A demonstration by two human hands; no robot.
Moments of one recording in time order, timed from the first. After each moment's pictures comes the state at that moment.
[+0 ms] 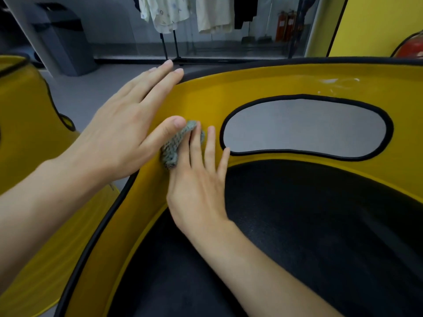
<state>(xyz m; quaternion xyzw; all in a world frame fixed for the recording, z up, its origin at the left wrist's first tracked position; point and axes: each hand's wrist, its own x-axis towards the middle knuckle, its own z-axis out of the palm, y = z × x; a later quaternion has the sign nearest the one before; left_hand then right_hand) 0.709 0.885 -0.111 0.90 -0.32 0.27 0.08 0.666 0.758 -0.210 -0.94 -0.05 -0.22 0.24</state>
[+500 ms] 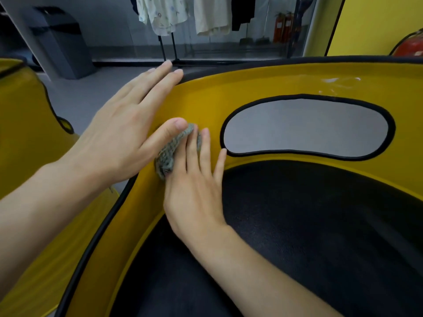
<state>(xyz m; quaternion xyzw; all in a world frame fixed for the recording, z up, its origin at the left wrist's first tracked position) 0.709 0.884 -0.112 0.90 -0.32 0.27 0.09 0.665 0.764 -0.216 -0.94 -0.06 -0.25 0.22</state>
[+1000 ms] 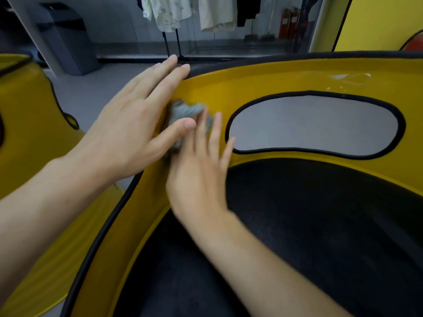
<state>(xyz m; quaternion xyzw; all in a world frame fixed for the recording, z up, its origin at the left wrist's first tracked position) 0.708 0.883 -0.112 0.90 -0.31 0.28 0.08 0.675 0.765 -0.199 -0.92 -0.03 -0.28 0.27</state>
